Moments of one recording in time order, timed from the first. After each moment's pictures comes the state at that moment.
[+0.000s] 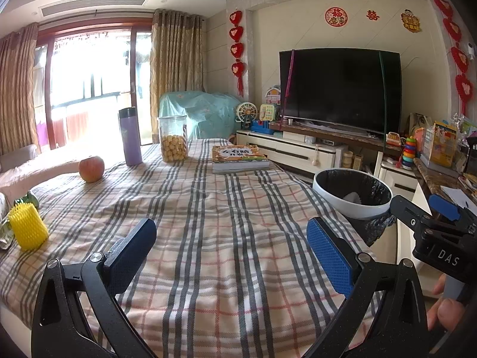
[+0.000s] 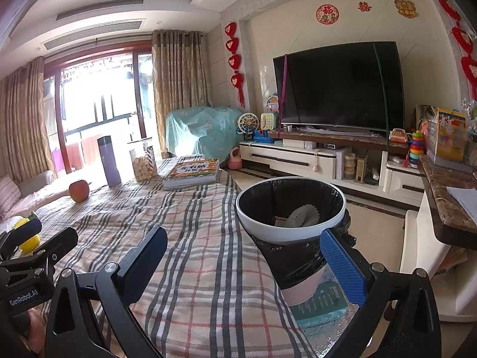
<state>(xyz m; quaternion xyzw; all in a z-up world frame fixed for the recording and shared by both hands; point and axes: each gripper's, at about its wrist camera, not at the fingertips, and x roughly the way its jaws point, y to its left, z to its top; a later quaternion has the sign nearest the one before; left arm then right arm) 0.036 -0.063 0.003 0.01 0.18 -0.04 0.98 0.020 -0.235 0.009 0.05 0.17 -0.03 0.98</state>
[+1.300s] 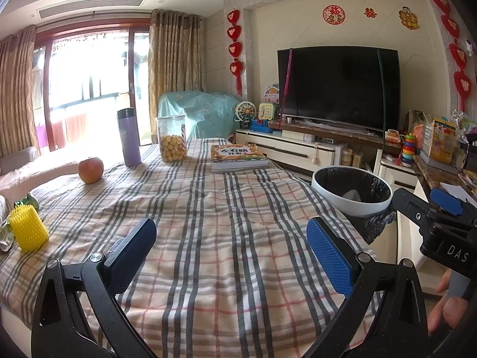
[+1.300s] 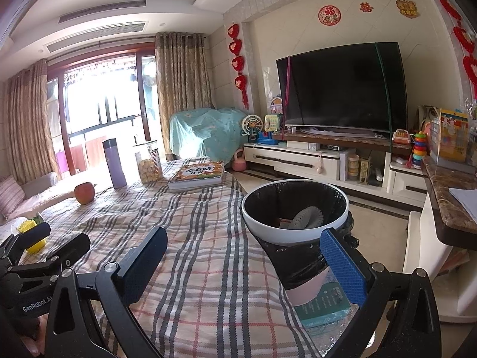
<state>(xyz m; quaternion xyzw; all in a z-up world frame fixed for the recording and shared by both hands) 0.035 -0.062 0.003 0.02 0.18 -0.05 0.98 0.016 -0.230 0.014 0.05 0.17 -0.02 0.98</state>
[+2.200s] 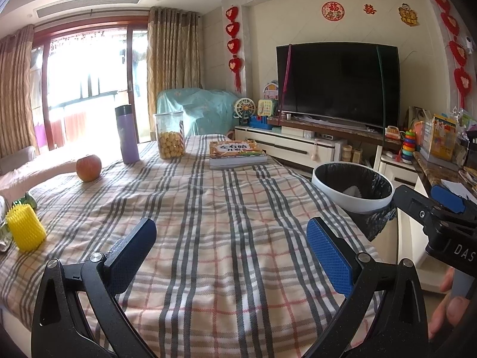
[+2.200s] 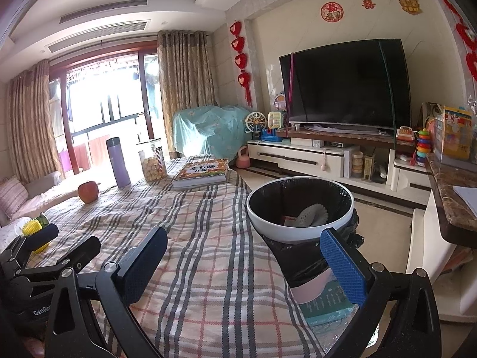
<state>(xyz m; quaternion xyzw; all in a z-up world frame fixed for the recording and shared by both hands) 0.043 -0.060 0.002 0.02 0.19 -0.05 0.98 0.018 -0.234 0.016 0.06 0.18 -0.01 0.98</state>
